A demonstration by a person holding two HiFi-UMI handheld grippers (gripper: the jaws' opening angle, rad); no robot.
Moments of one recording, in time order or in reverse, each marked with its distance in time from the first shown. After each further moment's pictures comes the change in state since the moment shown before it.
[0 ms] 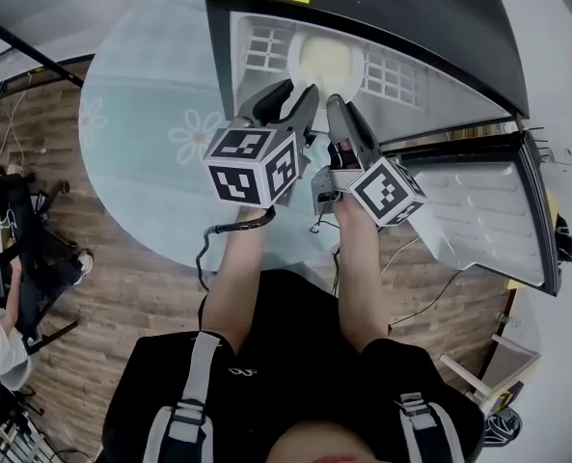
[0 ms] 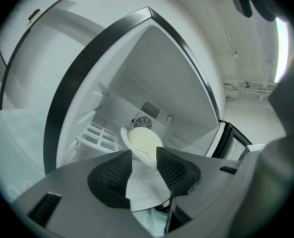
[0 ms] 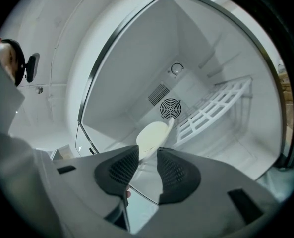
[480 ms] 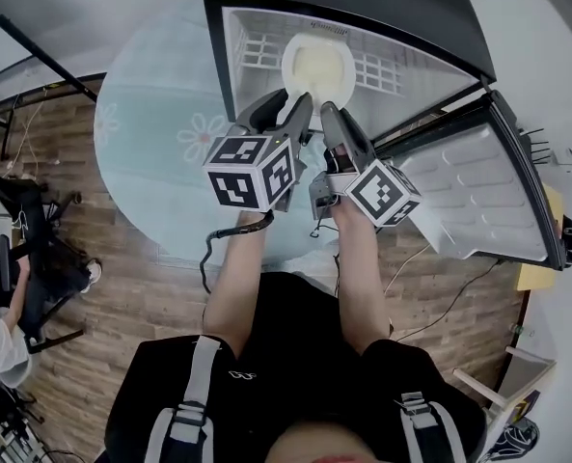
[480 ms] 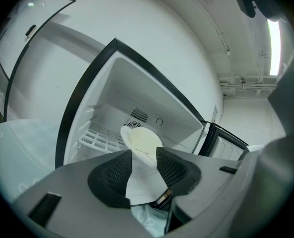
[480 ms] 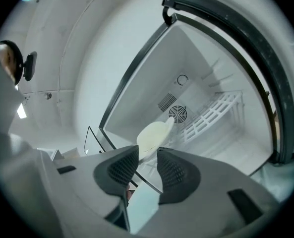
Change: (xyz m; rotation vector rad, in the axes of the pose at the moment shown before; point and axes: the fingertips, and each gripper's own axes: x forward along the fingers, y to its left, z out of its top) left arm -0.049 -0.049 0.001 0.058 -0.039 0.022; right arm -0.058 0.032 0.005 0.010 -0.032 0.075
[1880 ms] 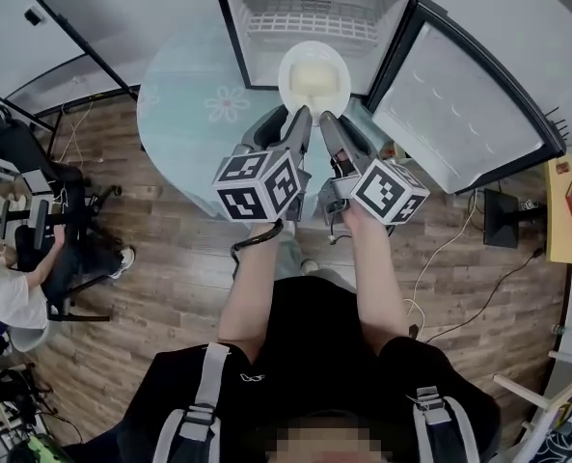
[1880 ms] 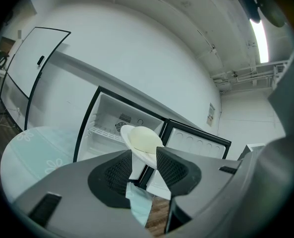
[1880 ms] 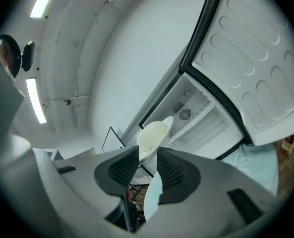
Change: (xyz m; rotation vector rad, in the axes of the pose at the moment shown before) left arm -0.174 -0.147 -0.068 0.064 -0.073 0.090; right arm -0.215 0.077 -0.034 0.011 0.008 0.127
